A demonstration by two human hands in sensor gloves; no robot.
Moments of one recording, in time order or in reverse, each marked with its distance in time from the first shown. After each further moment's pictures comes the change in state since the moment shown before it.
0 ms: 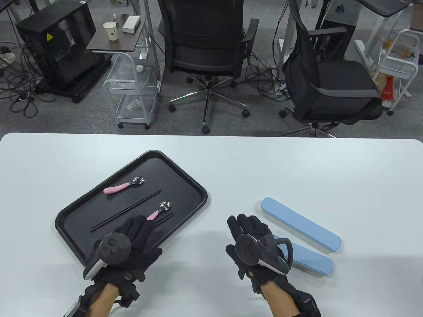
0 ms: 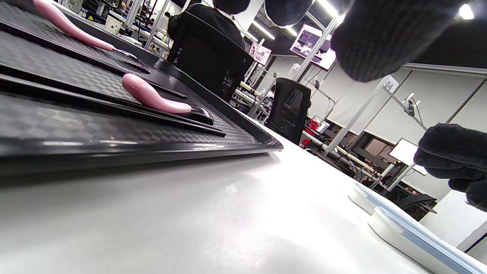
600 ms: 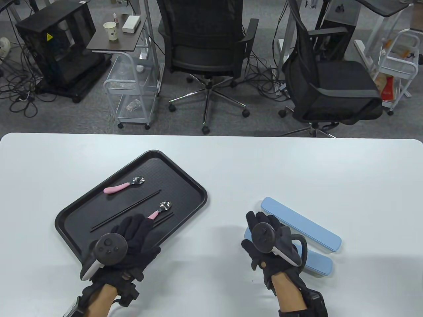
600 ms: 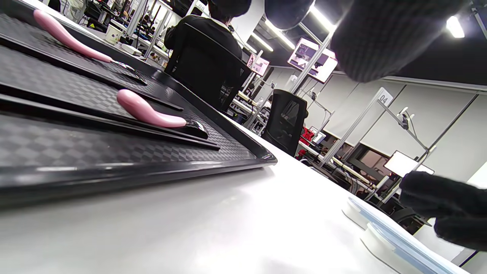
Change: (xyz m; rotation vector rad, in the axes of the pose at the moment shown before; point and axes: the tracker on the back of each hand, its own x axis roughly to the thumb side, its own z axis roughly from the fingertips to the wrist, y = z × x) left_hand 0.000 0.008 0.003 0.047 -0.007 0.028; right_hand -0.060 0.010 -0.013 0.113 0.215 -0.048
